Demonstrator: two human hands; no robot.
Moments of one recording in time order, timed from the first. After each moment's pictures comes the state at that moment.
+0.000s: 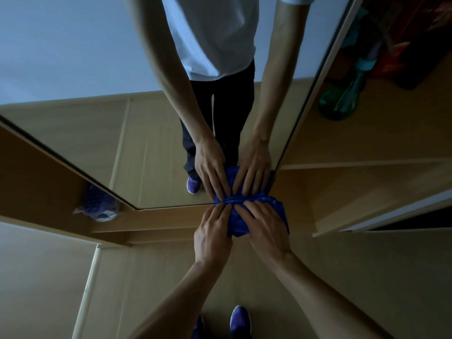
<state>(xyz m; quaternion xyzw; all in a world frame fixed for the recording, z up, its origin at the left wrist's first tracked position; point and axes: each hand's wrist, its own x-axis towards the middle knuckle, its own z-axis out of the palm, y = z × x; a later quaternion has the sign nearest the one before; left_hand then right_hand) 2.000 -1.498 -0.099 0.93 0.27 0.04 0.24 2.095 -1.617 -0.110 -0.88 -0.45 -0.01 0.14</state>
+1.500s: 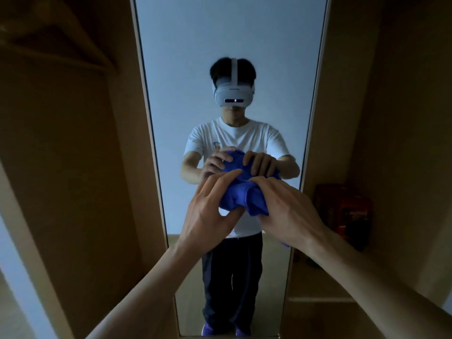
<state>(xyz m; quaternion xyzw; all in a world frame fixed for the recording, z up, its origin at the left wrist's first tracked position) 1.940 -1.431 0.345 0.85 -0.02 0.49 0.19 2.047 -1.593 0.370 -0.78 -0.52 -0.29 0.21</state>
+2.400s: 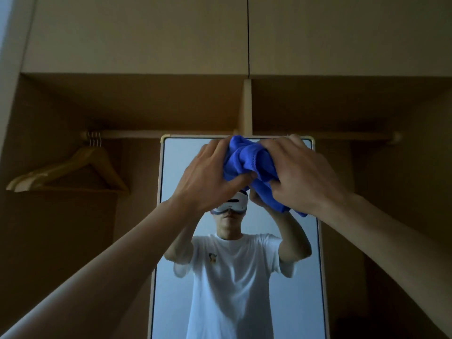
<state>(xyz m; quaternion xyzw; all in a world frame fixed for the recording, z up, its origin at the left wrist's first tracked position) 1.978 -1.376 0.647 0.80 -0.07 0.59 0.00 2.059 -1.572 0.652 -0.66 -0.47 -0.56 0.15</state>
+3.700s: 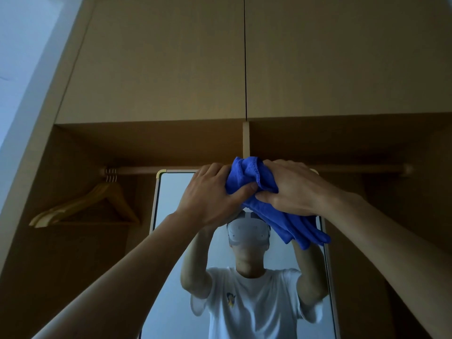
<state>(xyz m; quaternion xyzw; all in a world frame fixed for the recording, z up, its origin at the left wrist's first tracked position) 1.973 -1.403 0.691 0.82 0.04 0.57 -0.06 2.073 -1.589 0.718 -0.69 -0.54 -0.46 0.15</state>
